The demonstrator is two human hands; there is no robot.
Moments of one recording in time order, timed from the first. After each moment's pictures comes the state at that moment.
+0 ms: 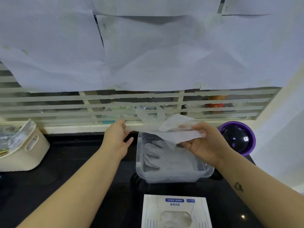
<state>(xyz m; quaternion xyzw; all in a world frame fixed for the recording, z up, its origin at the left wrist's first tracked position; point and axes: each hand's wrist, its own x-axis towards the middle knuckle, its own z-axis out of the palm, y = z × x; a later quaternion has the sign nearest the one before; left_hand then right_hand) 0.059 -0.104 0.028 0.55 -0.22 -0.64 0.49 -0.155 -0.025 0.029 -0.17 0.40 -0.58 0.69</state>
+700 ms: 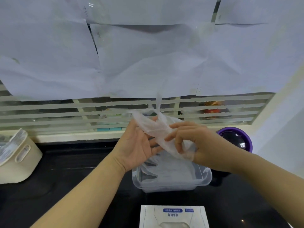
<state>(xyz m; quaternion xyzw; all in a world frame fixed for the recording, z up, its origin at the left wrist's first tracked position) 0.035 -0.097 0.031 0.20 -0.32 -0.88 0.31 -0.161 -0.017 0.074 -0.80 0.51 -0.22 0.22</state>
